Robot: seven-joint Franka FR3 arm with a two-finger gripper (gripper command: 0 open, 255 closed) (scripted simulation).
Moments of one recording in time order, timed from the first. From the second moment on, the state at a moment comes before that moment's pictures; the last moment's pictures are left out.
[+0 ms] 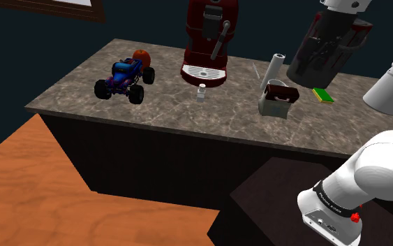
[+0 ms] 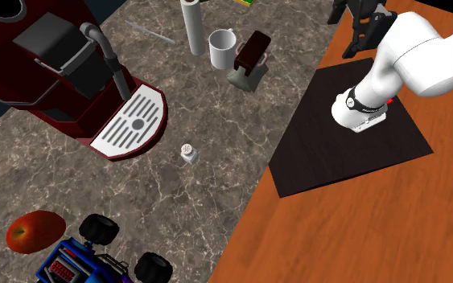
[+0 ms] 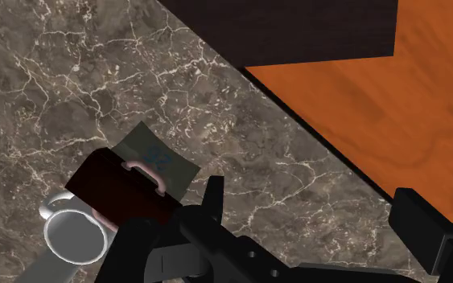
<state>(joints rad) -0.01 -0.76 0.00 -2.28 0.00 1.49 0.11</state>
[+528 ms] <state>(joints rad) 0.00 -0.58 0.01 -2.27 0.01 1.66 0.10</state>
